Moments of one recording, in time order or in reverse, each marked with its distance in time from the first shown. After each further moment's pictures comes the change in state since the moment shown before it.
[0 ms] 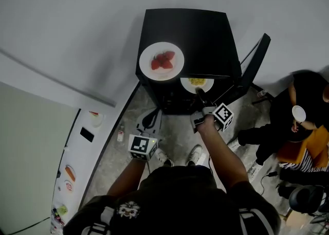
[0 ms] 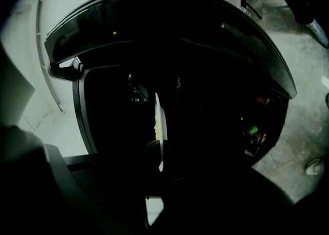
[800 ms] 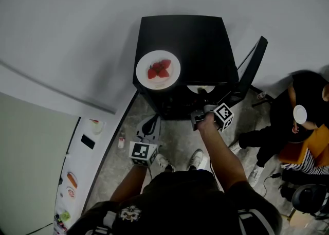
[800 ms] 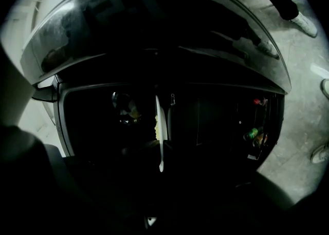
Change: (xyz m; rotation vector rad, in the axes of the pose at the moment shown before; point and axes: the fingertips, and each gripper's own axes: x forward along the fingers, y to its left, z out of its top) left arm 0.007 0.003 -0.006 -0.018 0.012 0.023; right arm 0.018 -0.009 0.035 0.077 -0.116 -0.046
